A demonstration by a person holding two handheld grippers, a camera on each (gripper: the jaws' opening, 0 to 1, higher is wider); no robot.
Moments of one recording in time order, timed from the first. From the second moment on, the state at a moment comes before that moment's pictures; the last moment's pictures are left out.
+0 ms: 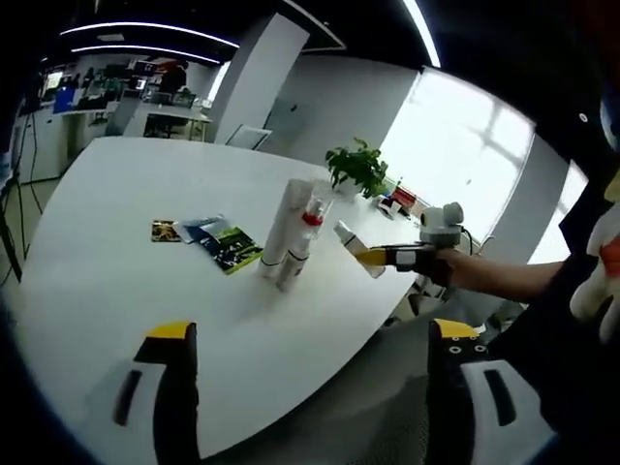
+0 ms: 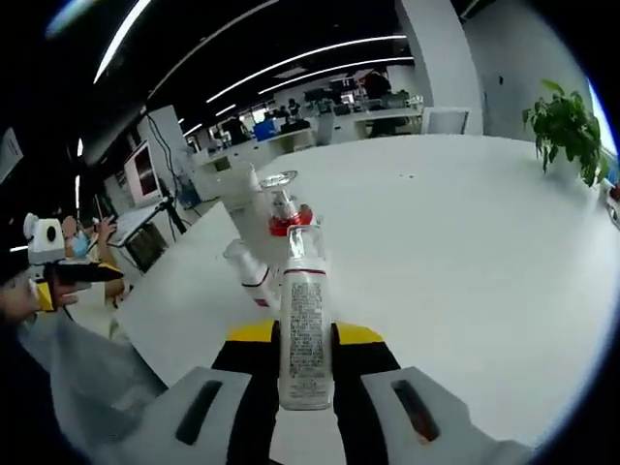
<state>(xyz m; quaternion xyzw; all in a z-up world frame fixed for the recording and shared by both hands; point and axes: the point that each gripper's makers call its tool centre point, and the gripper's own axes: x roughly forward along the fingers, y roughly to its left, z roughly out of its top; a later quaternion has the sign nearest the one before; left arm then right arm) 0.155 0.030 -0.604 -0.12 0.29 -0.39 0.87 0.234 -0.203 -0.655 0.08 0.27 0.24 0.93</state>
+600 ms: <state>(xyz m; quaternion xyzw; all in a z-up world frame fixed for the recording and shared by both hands) 0.171 -0.009 -0.563 -0.14 0.22 -0.43 0.86 0.203 -0.111 -0.580 0.15 0.17 0.35 0.91</state>
